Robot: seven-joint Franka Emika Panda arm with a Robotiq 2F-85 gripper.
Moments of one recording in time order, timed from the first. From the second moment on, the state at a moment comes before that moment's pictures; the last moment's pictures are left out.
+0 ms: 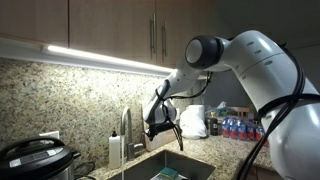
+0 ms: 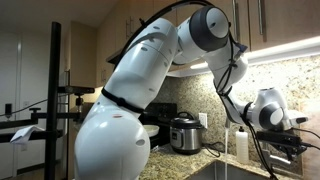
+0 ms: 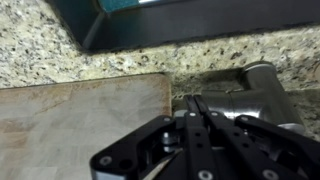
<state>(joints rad) -0.18 0.49 -0.05 -1.93 0.10 2.92 -0.18</state>
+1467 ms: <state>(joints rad) -0.07 0.64 -0.15 -1.72 0.03 3.04 -0.09</state>
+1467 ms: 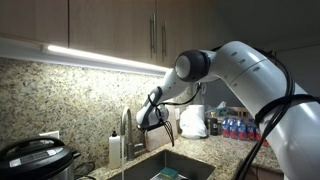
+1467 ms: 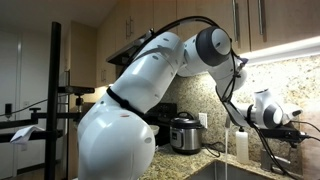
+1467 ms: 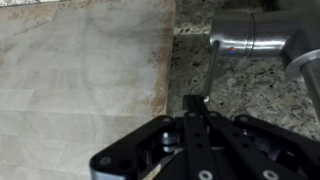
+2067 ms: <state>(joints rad) -0.09 0.64 -0.13 -1.72 0.03 3.04 -0.09</state>
